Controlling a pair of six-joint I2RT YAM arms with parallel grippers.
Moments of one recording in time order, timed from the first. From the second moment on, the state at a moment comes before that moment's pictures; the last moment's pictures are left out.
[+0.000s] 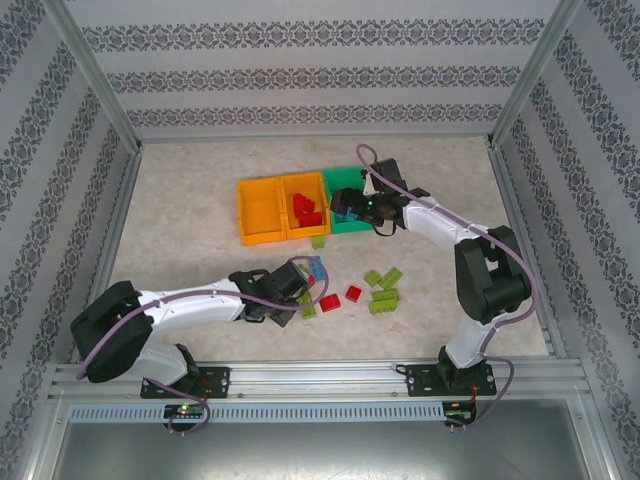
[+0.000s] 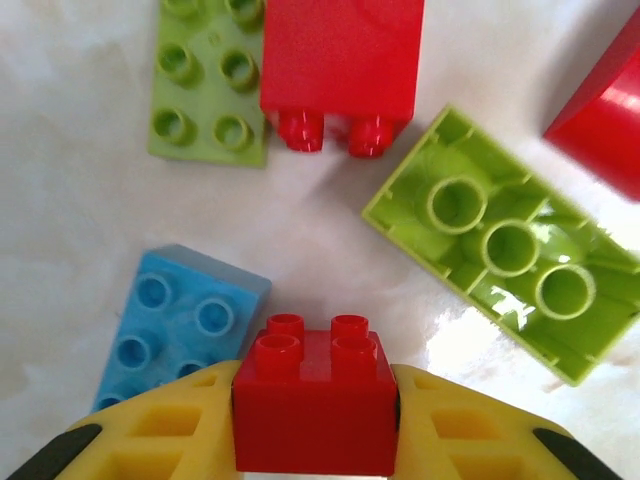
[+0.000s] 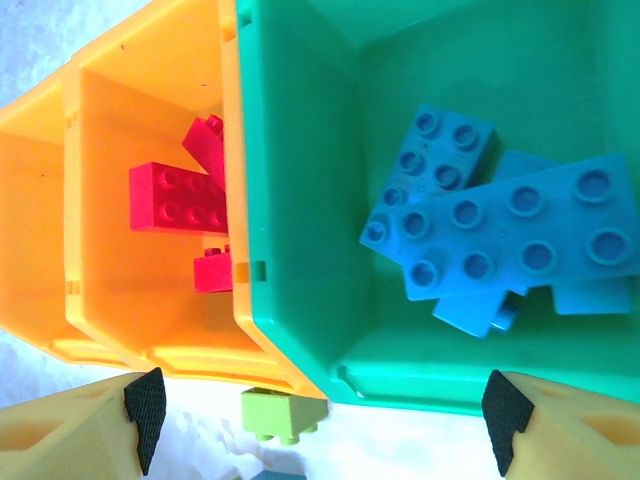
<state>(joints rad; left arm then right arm) -0.92 1.40 0.74 -0.53 -0.17 -0.31 0.36 1.75 1.20 -0.31 -0.32 0.60</state>
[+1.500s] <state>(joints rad) -0.51 2.15 1.73 -0.53 -0.11 -0.22 0.38 1.52 0.89 -0.31 -0.21 0.57</state>
